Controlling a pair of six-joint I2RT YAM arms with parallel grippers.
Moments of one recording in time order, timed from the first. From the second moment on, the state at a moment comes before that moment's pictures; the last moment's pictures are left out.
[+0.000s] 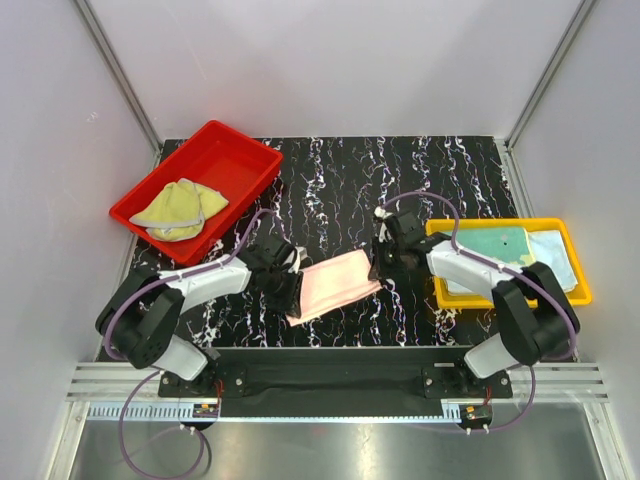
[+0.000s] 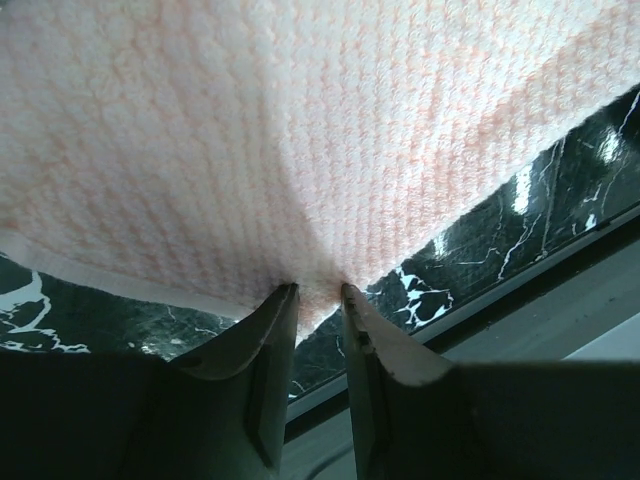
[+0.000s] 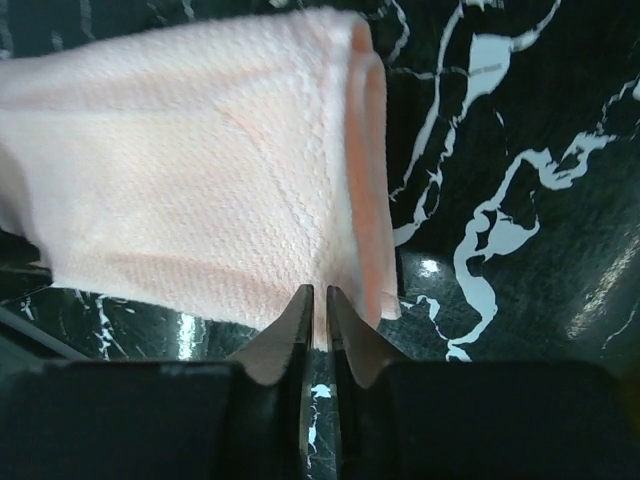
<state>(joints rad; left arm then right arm) -0.65 1.49 0.74 -0.49 0.31 -0.43 0.52 1.48 0.84 -0.33 -0.21 0.38</state>
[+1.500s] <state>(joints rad) -0.47 1.78 1.29 -0.66 0.05 -0.45 0.44 1.65 1.02 -0.42 0.00 0.55</state>
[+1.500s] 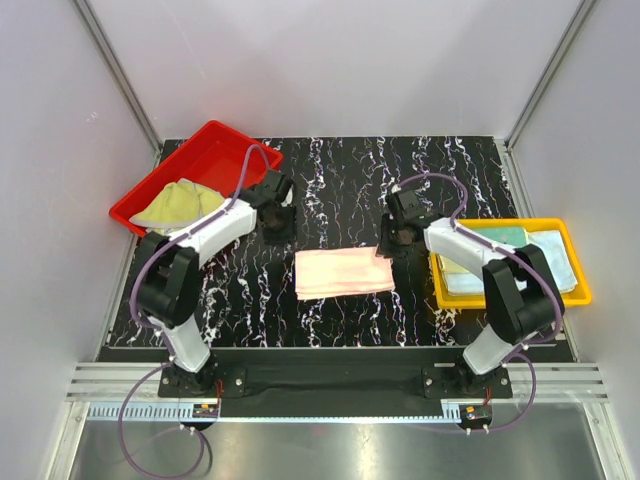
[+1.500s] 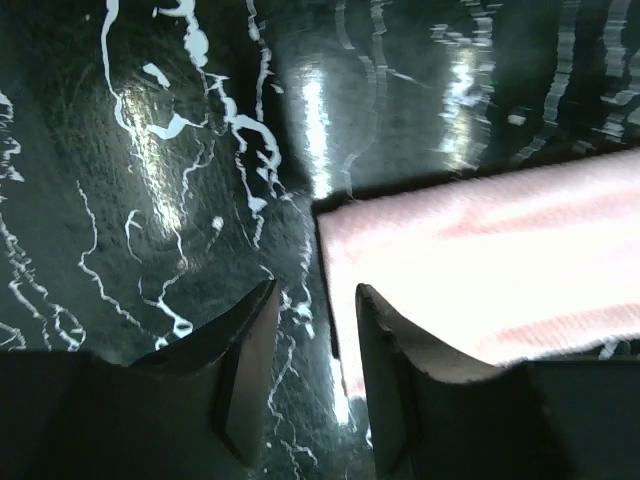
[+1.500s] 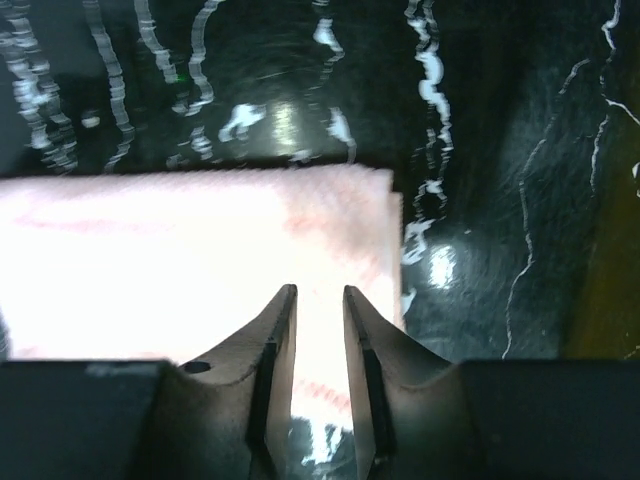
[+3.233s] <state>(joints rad) -0.56 1.58 0.79 -0.34 0.32 -0.67 0.35 1.60 0.83 -0.41 -0.23 0.47</state>
